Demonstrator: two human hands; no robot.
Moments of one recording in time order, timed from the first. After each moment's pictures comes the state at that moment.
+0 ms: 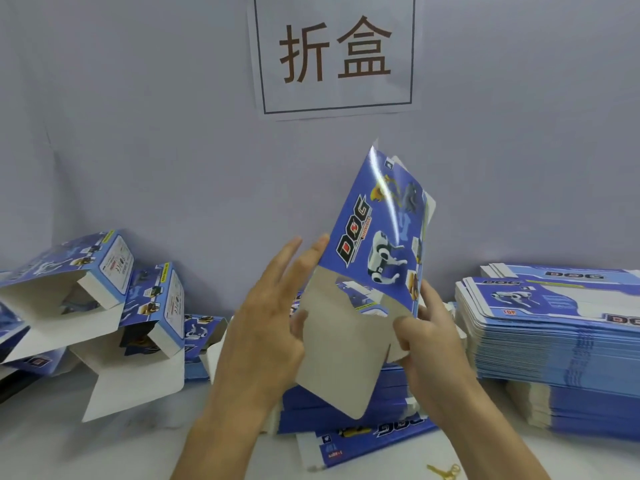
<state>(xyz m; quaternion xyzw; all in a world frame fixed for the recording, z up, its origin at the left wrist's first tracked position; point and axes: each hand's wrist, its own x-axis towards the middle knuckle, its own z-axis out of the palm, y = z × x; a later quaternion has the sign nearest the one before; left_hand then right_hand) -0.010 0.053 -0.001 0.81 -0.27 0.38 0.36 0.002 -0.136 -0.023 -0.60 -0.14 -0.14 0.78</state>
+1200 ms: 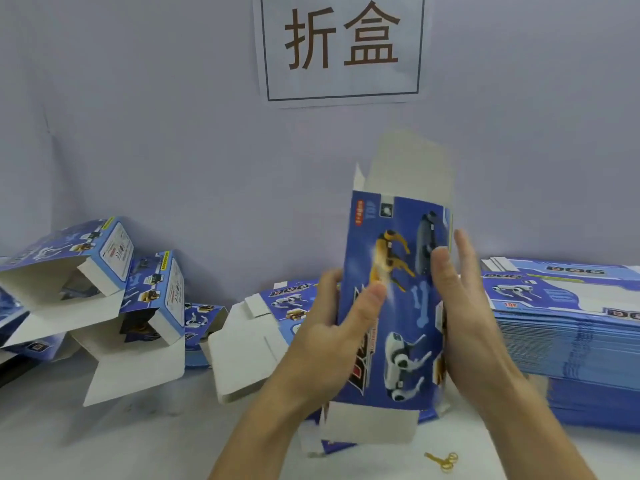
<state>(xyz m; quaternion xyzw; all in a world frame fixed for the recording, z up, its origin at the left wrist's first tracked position) -0.022 0.008 -0.011 0.66 -0.23 0.02 0.72 -0.007 -0.160 -0.008 -0.66 -0.16 -0.20 0.71</state>
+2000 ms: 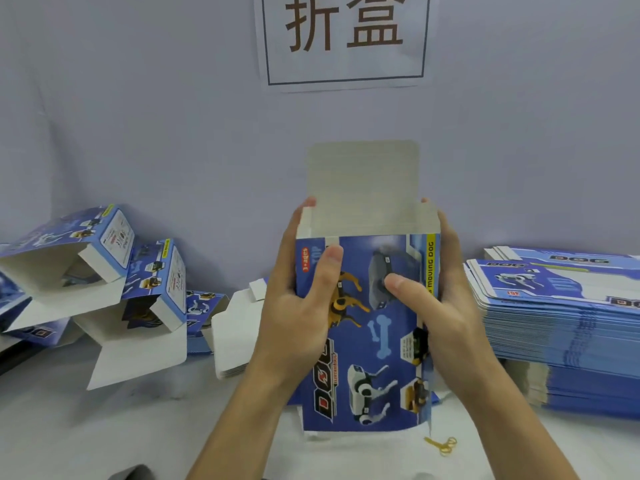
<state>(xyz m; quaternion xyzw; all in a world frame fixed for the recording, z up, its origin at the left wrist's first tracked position) -0.017 0.017 -0.008 0.59 -0.24 0.22 0.74 -0.014 -0.140 -0.013 -0.62 -0.31 -0.25 0.67</state>
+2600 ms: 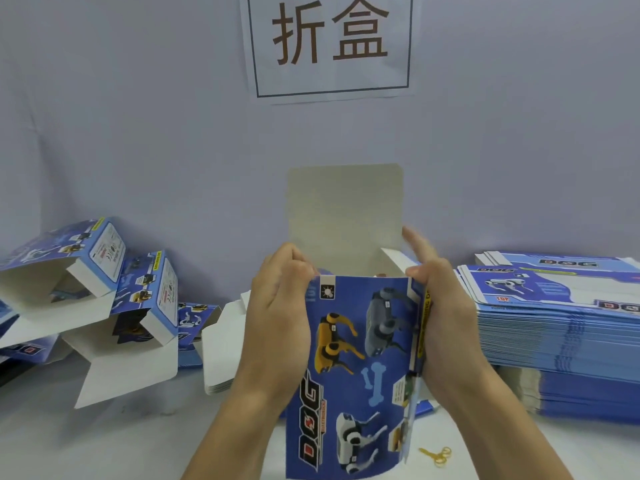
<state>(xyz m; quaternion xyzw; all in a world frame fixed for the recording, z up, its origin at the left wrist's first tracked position) -0.024 0.016 0.006 0.62 -0.22 0.24 0.71 -0.019 -0.136 -0.002 -0.54 -0.25 -0.13 0.79</state>
